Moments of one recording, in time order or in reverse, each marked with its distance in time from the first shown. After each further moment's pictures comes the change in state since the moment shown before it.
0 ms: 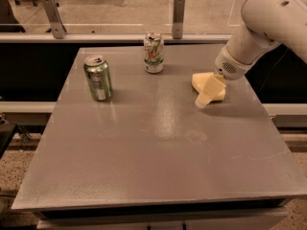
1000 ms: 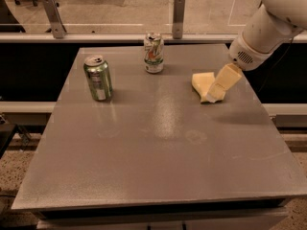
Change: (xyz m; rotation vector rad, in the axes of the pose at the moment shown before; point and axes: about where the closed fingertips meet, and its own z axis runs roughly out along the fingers) arm 0.006 -0.009 -0.050 0.075 -0.015 -0.034
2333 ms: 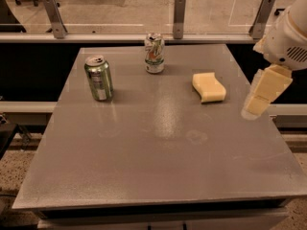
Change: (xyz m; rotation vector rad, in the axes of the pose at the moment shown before) arm 0.040 0.071 -0.110 -0.005 0.055 -0.232
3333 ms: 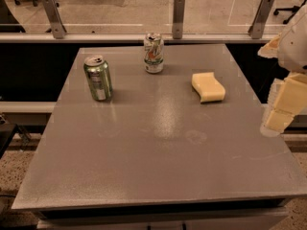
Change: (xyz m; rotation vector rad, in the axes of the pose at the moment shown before) arm 0.007 0.041 -0.030 -0.046 0.023 -0.109
